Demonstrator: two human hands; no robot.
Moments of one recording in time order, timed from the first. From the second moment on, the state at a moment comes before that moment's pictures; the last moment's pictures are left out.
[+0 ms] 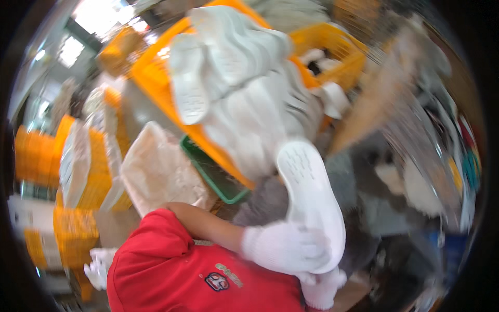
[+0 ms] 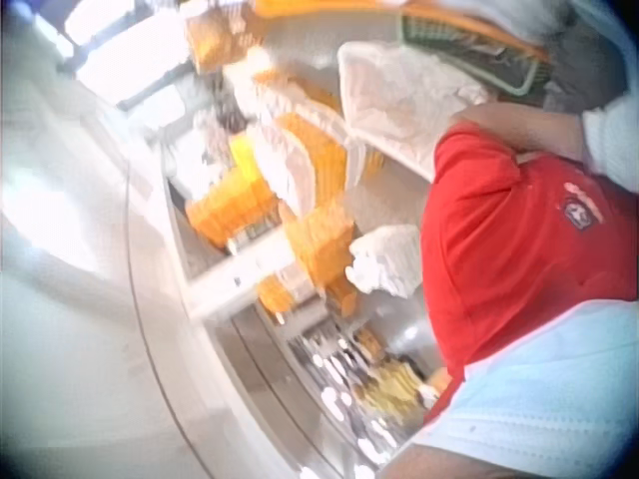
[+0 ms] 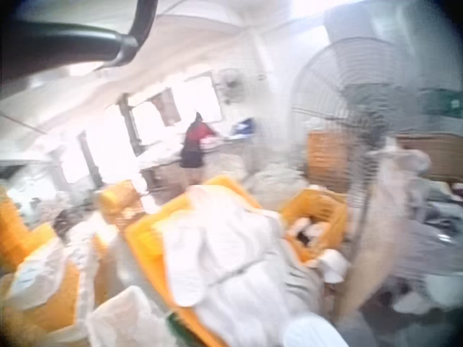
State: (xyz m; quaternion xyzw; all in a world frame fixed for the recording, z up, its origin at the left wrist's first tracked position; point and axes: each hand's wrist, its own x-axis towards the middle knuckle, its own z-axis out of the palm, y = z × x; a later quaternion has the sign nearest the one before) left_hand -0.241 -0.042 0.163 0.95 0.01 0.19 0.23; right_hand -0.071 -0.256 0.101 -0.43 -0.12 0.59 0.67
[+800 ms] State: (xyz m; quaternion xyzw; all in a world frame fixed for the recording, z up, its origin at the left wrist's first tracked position) left_hand 0.052 0.065 -0.021 0.91 0.25 -0.10 0.32; right_hand 0.089 -0.164 0.081 -0.79 -0.23 0.01 0.57
